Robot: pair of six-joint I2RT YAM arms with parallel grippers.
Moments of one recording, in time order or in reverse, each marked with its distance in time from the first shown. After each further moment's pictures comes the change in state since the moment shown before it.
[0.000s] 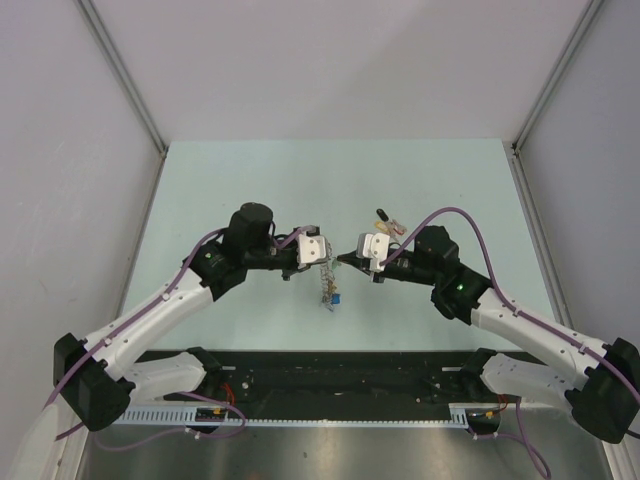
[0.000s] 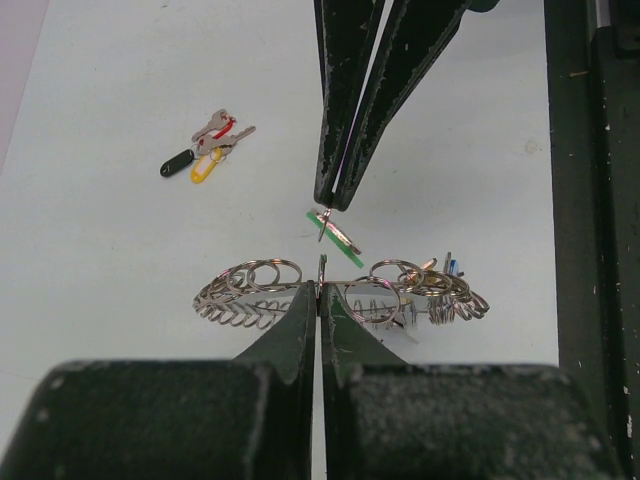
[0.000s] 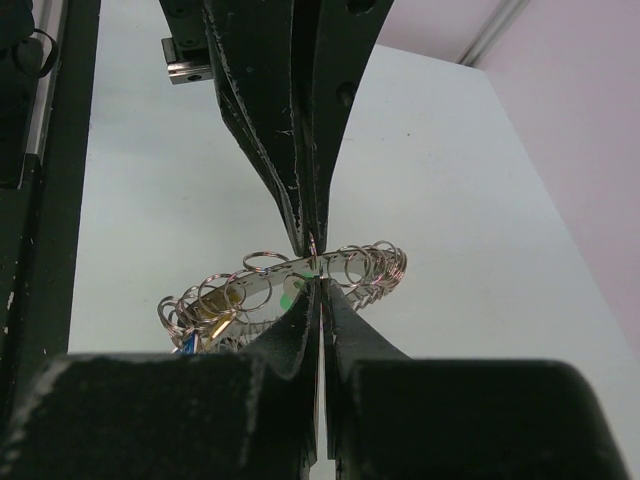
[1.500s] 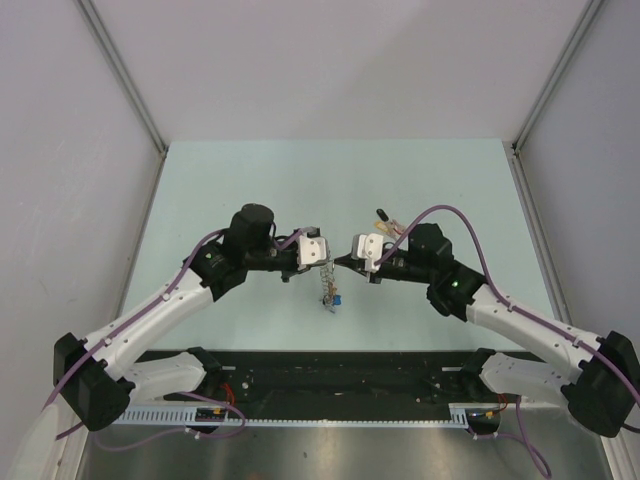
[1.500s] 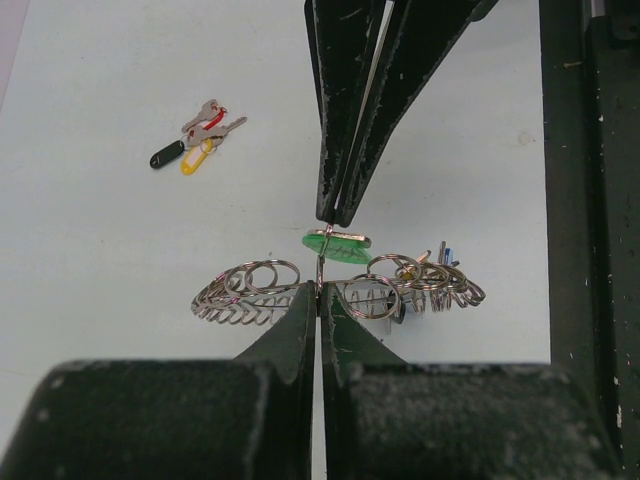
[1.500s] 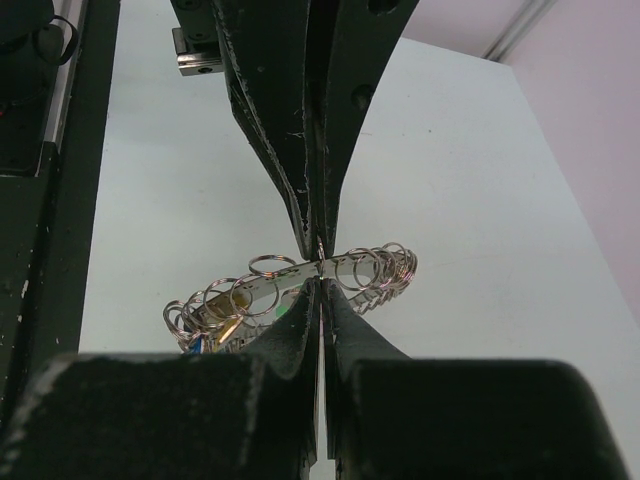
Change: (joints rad) left arm -0.006 0.000 -0.002 -0.018 -0.002 0.000; right arm 0.006 0.040 0.018 -0.019 -0.033 -0.014
